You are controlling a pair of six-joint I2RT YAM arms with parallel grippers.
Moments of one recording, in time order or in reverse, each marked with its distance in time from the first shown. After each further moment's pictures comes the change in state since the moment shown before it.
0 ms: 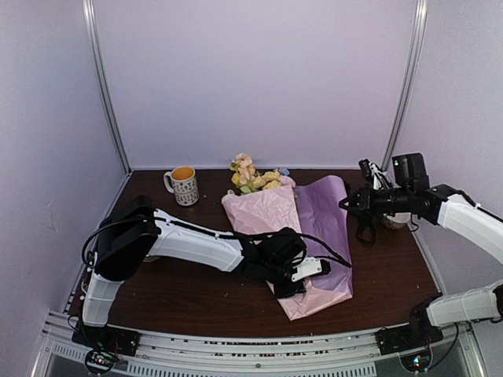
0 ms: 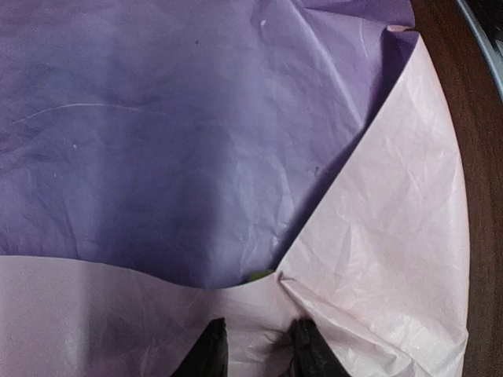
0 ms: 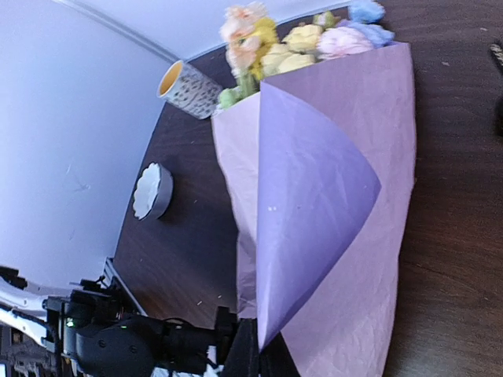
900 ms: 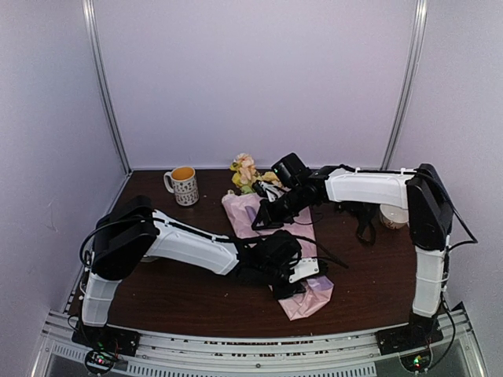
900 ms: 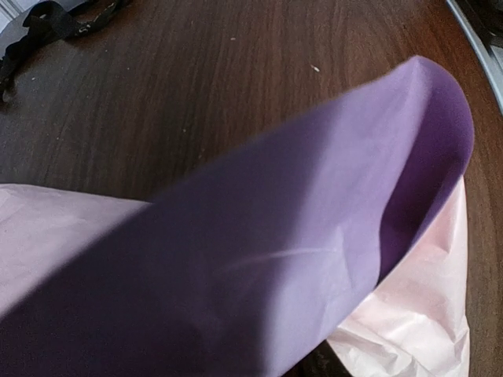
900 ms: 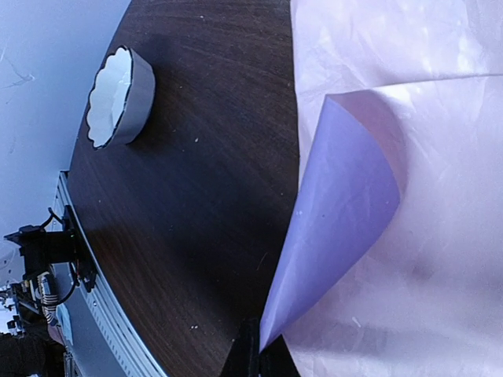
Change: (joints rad) left arm 0.003 -0.021 -0.078 0.115 0.007 0.007; right arm 0.481 0.856 0.693 -0.125 0.113 -0.068
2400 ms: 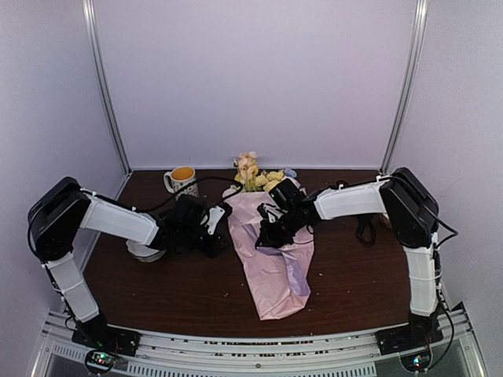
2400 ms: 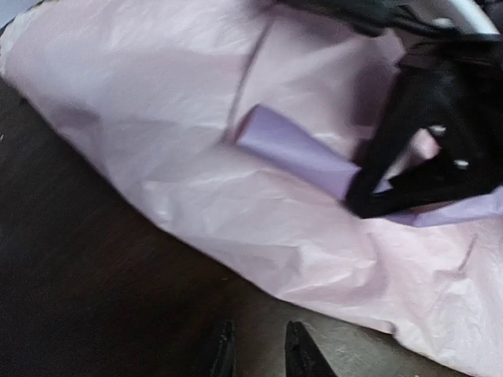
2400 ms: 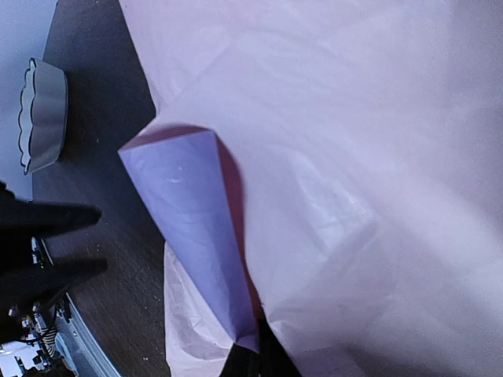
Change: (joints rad) left arm 0.441 -0.450 -0.566 0.236 0.054 -0.401; right arm -0.002 0.134 -0.109 0.156 0.048 0.143
